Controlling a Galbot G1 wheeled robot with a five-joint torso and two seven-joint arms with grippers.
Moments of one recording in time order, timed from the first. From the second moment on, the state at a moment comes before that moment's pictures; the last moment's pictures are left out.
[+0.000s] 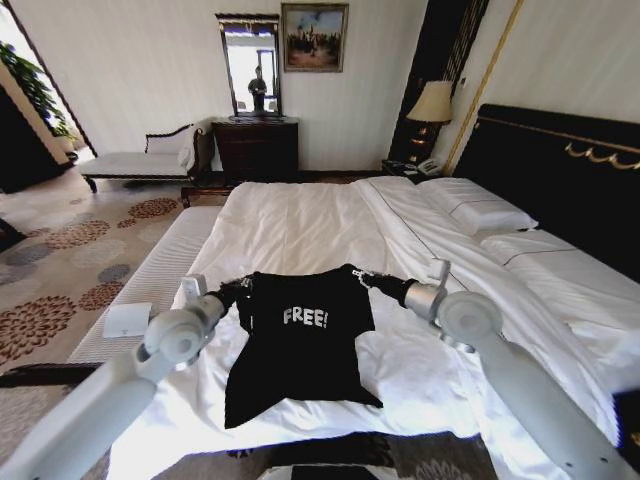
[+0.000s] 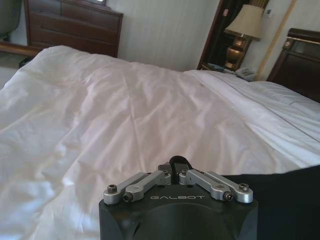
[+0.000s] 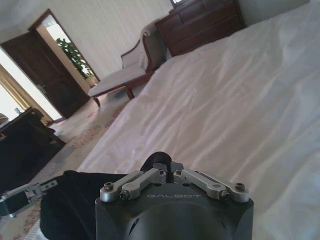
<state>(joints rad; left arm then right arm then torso) 0.89 -0.79 -0.08 -1.99 -1.19 0.43 -0.45 -0.92 0.87 0.25 2.01 1.37 -0.61 0.27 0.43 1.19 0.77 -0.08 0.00</state>
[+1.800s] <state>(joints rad) -0.02 -1.59 -0.05 -0.29 -0.67 0.24 -0.21 -0.11 1.36 -0.10 0.55 0.89 -0.33 0.01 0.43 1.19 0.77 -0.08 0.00</state>
